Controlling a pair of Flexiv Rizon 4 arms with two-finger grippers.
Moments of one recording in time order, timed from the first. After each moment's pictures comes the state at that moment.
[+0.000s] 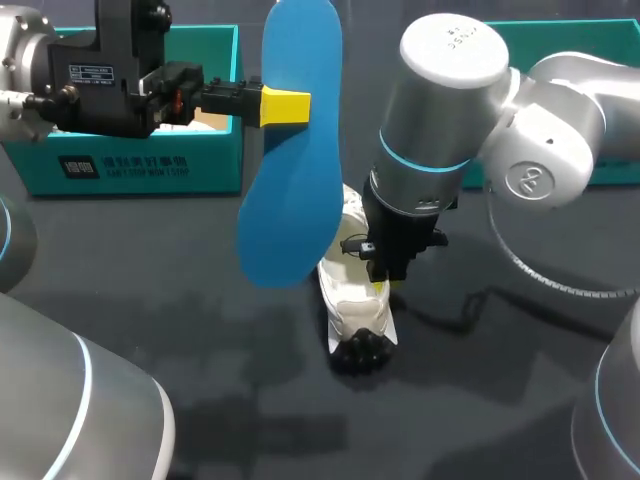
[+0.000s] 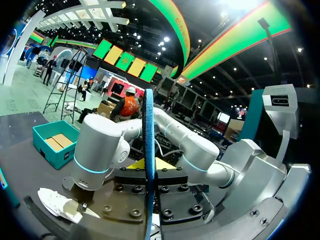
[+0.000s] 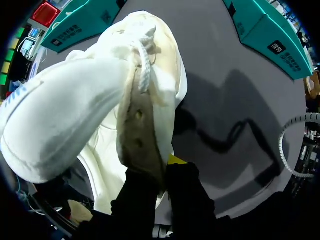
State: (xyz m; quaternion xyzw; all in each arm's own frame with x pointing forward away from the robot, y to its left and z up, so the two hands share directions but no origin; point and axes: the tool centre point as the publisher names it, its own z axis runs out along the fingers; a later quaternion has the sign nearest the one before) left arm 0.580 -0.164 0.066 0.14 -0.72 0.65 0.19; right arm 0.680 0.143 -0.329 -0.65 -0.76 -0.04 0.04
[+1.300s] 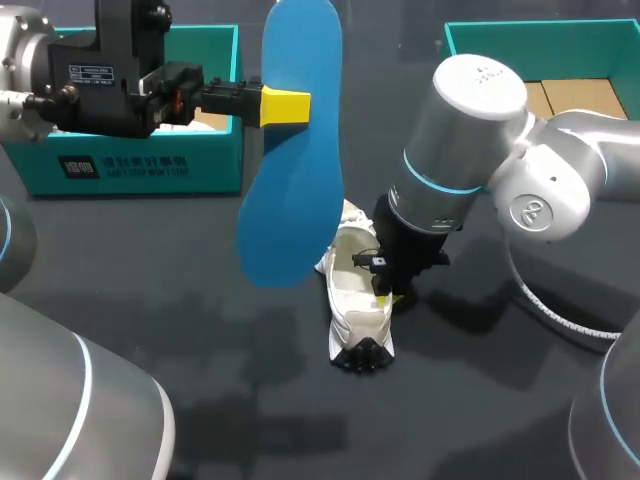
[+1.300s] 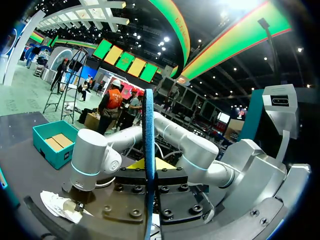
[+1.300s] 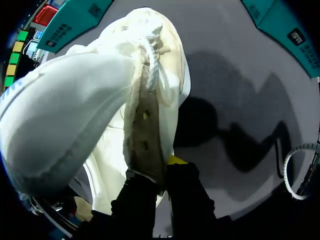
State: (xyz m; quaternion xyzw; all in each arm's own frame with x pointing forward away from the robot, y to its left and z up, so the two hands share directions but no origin) left arm 0.580 -0.164 0.066 0.14 -0.72 0.65 0.19; right arm 0.693 0.135 -0.389 -0.65 -0.75 -0.06 0.09
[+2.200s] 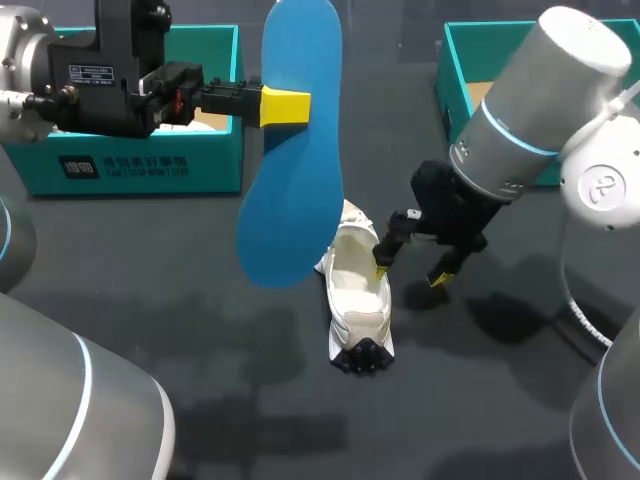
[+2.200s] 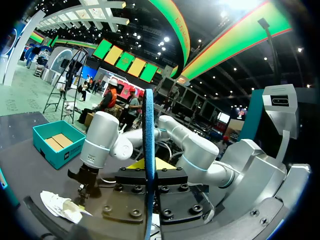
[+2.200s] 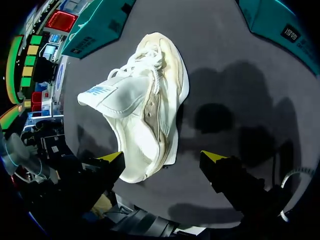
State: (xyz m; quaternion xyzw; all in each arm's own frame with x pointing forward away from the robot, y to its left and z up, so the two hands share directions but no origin) left arm 0.580 -0.164 0.066 0.14 -0.72 0.65 0.19; right arm 0.687 0.111 -0.317 -0.63 -0.74 -0.12 0.17
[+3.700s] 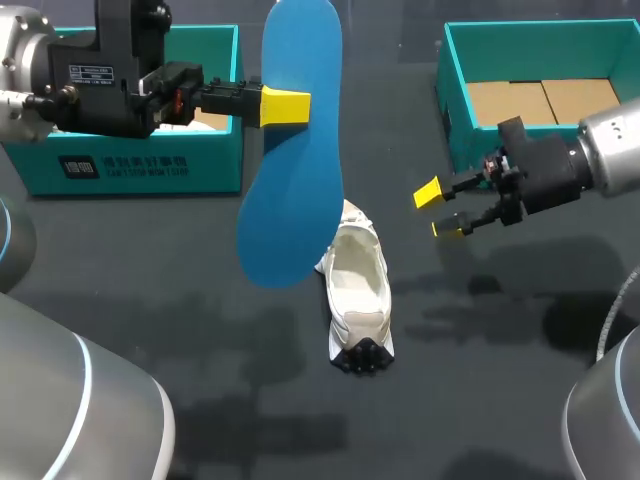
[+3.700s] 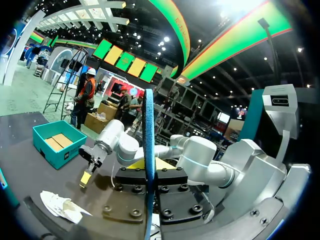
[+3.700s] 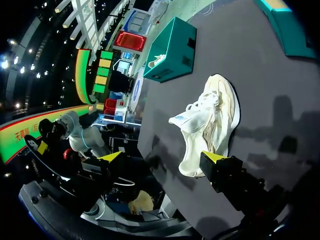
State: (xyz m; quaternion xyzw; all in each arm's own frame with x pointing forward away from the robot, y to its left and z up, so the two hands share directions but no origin) left arm 0.580 -0.164 0.066 0.14 -0.72 0.65 0.19; right arm 0.709 0.092 -0.212 -0.52 -0.66 -0.41 0.35
